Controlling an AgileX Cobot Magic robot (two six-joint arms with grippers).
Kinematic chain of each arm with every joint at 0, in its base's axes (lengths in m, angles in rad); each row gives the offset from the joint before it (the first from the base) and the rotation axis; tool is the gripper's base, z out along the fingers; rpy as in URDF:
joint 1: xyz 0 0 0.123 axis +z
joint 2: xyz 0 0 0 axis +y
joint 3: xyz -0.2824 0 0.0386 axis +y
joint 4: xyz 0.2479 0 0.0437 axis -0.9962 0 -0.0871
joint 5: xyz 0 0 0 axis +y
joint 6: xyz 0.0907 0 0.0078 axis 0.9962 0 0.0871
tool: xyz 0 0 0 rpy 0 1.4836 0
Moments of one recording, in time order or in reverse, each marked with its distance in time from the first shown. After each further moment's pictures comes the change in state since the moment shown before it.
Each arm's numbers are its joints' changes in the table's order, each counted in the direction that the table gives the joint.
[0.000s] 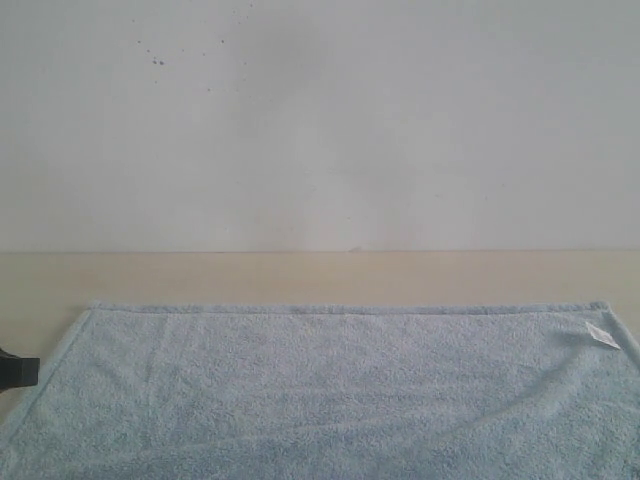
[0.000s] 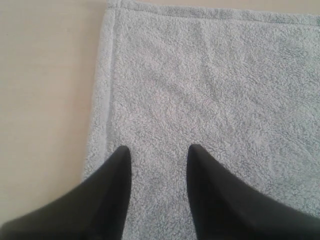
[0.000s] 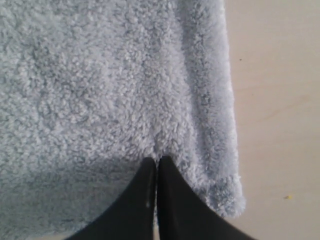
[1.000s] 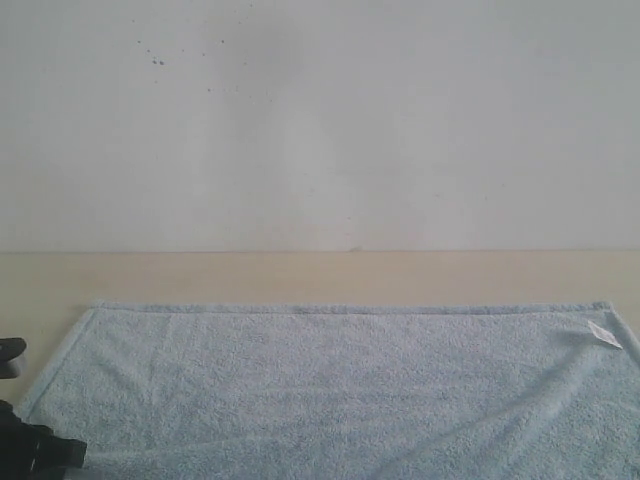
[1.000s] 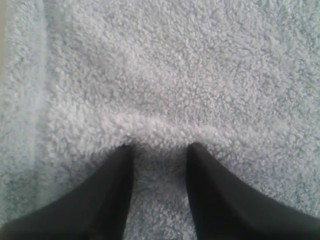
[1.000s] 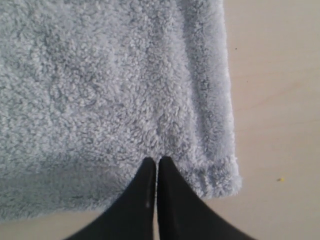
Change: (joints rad) left arm 0.002 0.410 -0.050 0.000 0.060 0.041; right arm 0.000 -0.054 0.000 0.000 0.056 -0.004
